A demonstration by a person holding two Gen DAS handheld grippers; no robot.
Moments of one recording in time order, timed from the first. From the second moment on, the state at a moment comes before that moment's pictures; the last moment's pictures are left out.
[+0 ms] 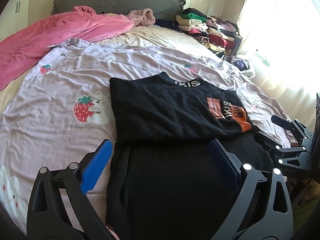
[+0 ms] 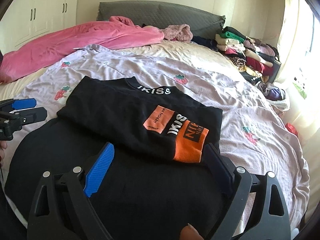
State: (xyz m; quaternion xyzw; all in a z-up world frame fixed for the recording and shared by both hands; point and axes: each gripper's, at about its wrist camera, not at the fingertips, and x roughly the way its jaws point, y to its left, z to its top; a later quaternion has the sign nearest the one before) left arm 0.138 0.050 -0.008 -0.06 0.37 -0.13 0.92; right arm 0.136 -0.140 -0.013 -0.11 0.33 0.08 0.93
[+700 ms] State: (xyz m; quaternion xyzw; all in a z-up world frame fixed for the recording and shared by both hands) left arm 0.088 0.065 -0.012 -0.06 0.39 -0.09 0.92; right arm 0.087 -0.142 0.004 -0.14 0.32 0.08 0.93
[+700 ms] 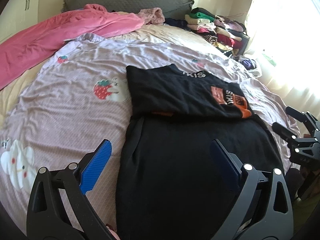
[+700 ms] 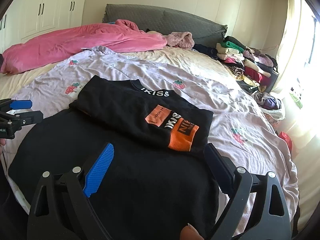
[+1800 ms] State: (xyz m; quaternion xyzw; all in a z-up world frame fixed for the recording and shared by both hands) left arm 0.038 0.078 -0.068 -0.02 0.46 -0.06 0.88; right arm 0.036 -0.158 -0.057 -0.18 0.39 0.06 0.90
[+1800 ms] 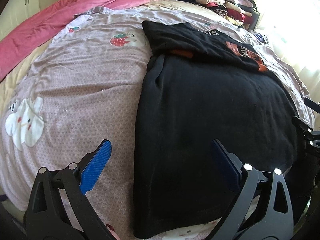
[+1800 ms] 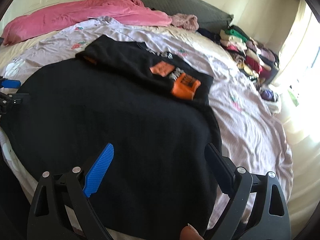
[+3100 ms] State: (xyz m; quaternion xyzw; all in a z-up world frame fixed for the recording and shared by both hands) left arm 0.022 0.064 -0.079 -0.01 0.48 -0.08 0.87; right arm 0.019 -0.201 -0.087 -0.10 0.46 0.12 0.87
